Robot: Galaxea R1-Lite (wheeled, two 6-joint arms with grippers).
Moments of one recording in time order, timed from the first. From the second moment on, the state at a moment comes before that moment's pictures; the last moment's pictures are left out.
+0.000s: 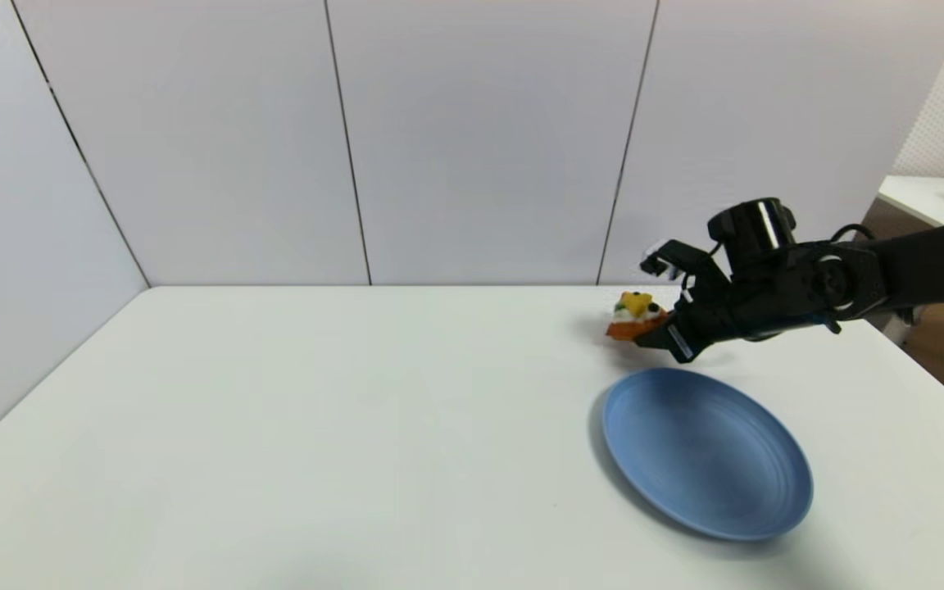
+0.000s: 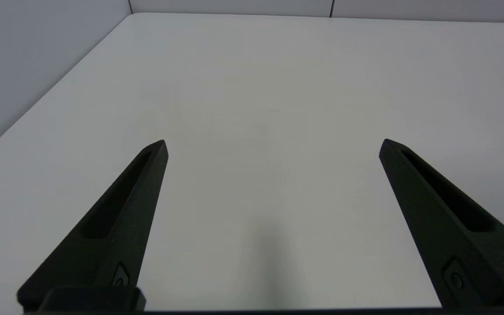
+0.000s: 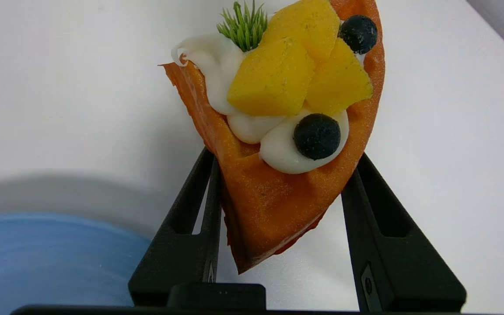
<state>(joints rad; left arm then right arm) 0.00 0.00 0.00 0.00 0.00 0.00 0.16 2.04 -1.36 0.09 0.18 -0.52</state>
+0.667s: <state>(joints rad) 0.00 0.00 0.00 0.00 0.00 0.00 0.15 2.04 -1.35 0.09 0.18 -0.52</state>
